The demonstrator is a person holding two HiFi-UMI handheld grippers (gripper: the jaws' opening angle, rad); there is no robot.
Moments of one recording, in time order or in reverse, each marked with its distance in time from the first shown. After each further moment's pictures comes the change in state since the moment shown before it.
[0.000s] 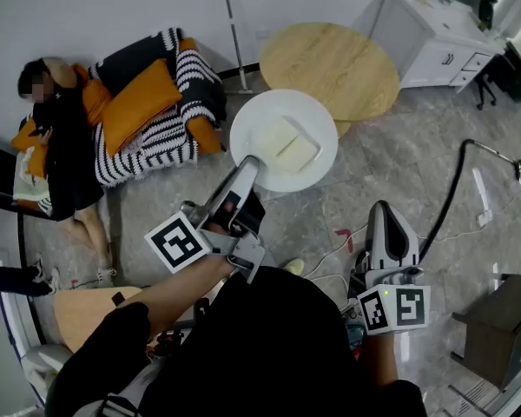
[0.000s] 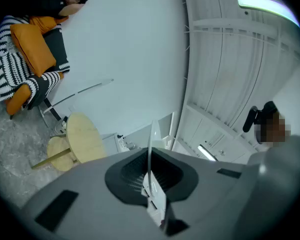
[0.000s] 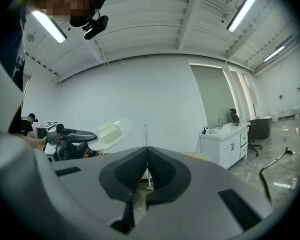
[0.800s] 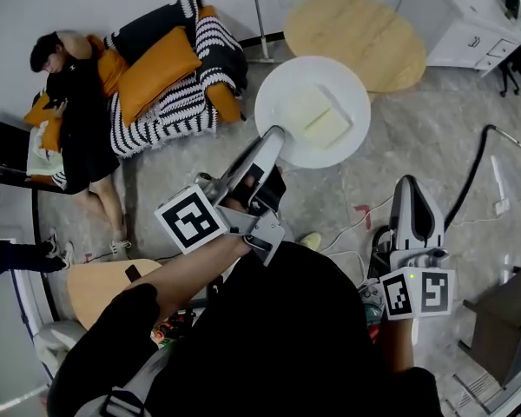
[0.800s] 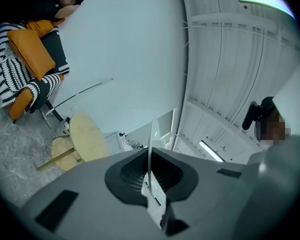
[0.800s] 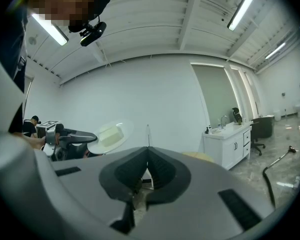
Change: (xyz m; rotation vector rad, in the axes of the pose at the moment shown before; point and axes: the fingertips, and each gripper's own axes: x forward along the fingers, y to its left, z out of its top) left arm 0.012 0.010 -0.007 -0.004 0.056 0.030; right arm 0.013 -0.006 0.000 -0.010 -0.015 -0.006
